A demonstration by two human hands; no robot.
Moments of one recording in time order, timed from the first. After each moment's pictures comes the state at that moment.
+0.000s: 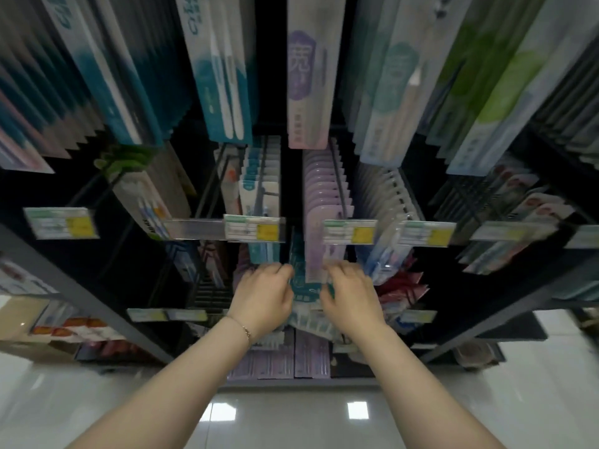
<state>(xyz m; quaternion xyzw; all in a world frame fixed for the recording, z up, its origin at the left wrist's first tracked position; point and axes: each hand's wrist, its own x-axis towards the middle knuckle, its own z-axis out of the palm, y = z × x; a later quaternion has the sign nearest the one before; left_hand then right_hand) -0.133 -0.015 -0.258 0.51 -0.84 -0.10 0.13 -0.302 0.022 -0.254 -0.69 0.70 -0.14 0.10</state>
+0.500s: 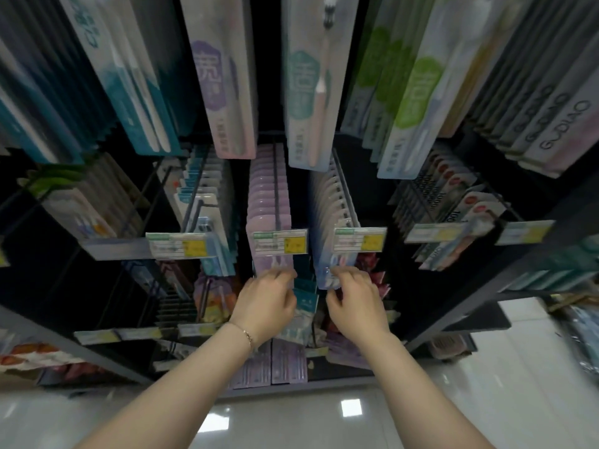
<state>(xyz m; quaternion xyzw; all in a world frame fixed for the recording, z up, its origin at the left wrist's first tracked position) -0.228 -0.005 -0.243 0.50 -0.84 -0.17 0.12 -0.399 0.042 -0.258 -0.62 0.75 -0.19 0.12</state>
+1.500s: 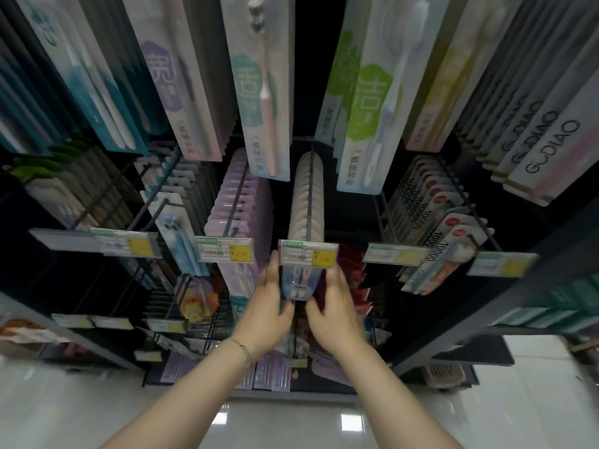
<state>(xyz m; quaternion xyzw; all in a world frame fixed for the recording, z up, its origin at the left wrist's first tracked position) -0.307 0.007 -0.266 0.52 -0.73 -0.35 0.29 -0.451 0.030 -0.272 -0.62 0.64 -0.36 0.26</state>
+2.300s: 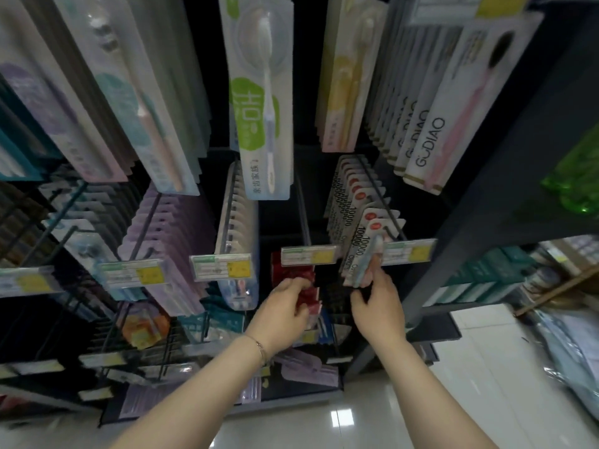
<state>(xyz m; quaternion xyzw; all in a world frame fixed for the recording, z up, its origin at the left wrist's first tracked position) -0.424 0.013 -0.253 0.45 -0.81 -0.34 0.15 -0.604 0.063 -0.257 -0.47 0.81 -0.31 0.15</state>
